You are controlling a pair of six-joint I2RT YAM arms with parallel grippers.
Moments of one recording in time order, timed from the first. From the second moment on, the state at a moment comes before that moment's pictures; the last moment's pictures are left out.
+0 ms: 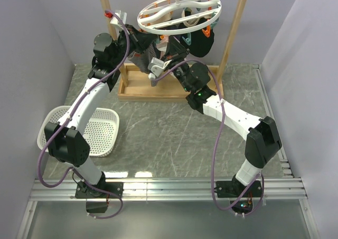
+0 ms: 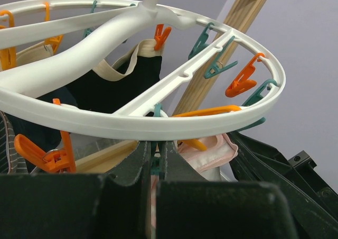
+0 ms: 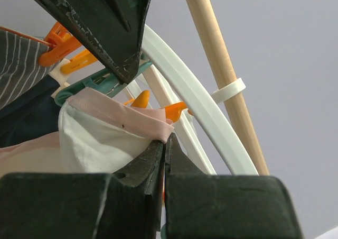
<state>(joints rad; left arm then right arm) -0.32 1.63 1.62 0.29 0.45 -0.54 0.69 1.67 1.39 0.69 0.06 -1.40</state>
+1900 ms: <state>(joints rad) -0.27 1.63 1.62 0.35 0.51 -0.65 0.69 1.68 1.44 0.66 0.07 -1.39</state>
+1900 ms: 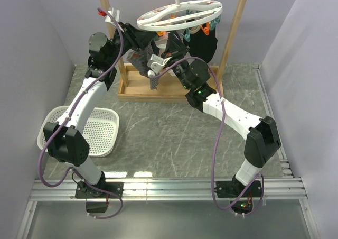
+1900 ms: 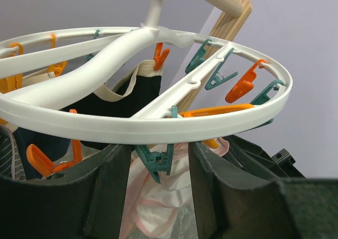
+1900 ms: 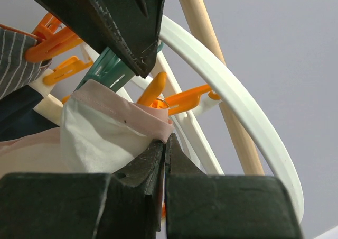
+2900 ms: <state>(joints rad) -0.23 1.62 1.61 0.43 0.56 -0.75 0.69 1.68 1.48 0.64 0.06 -1.39</state>
